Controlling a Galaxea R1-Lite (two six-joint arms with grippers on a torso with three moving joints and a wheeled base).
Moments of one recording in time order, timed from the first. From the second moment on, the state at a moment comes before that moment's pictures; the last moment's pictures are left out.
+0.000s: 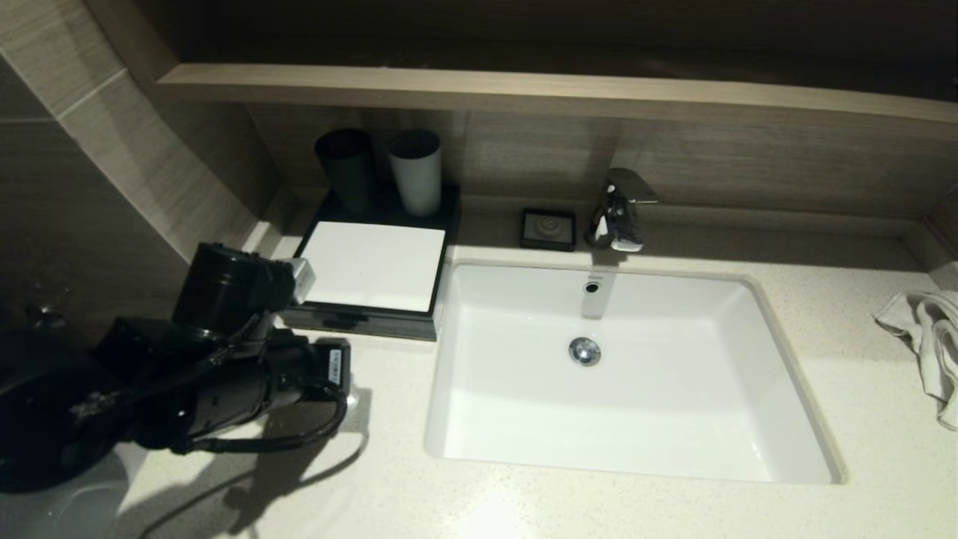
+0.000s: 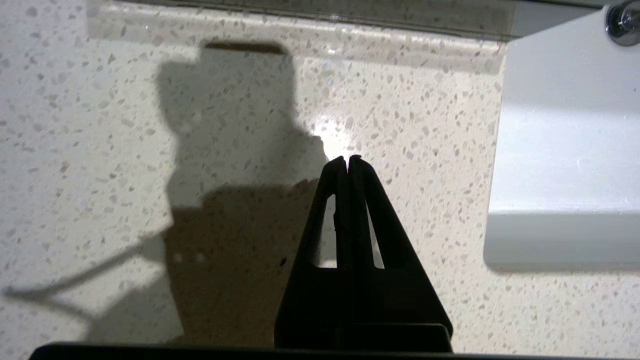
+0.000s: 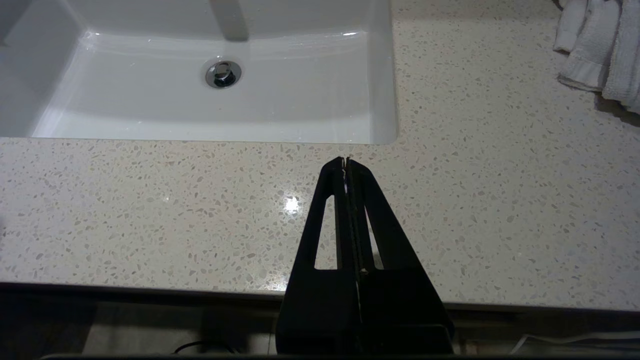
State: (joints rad) left arm -0.50 1.55 -0.81 -0.13 0.23 -0.29; right arm 0.00 0.00 0.00 0.00 -0.01 0.04
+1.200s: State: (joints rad) left arm -0.28 0.72 -0.29 0.01 0.27 -0.08; right arm 0.00 0.00 0.00 0.00 -0.01 0.04
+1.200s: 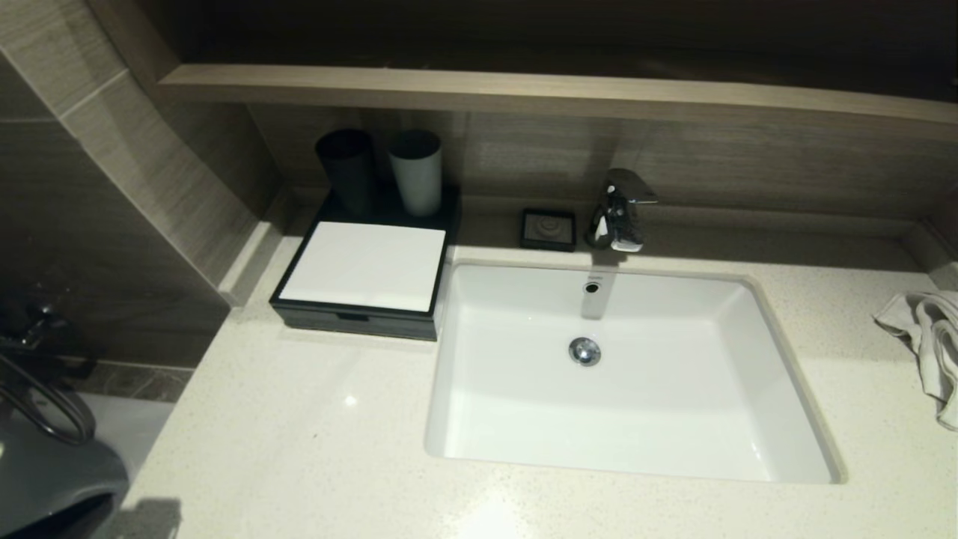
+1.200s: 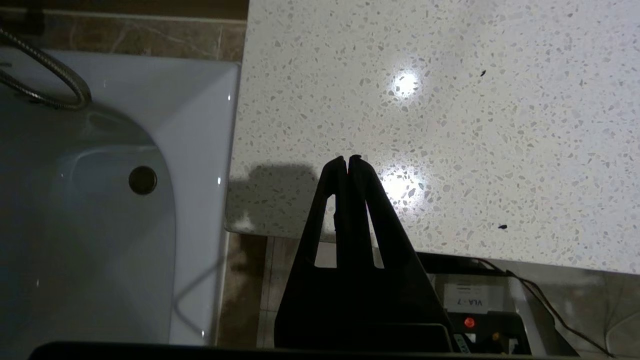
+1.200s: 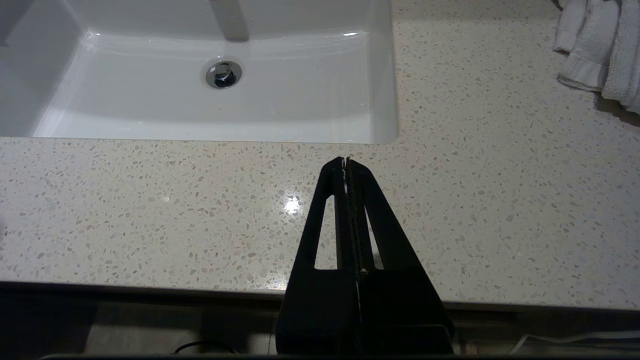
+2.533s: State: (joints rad) left arm 0.01 0.13 -0.12 -0.06 0.06 0.16; right arm 0.00 0.00 0.00 0.00 -0.01 0.04
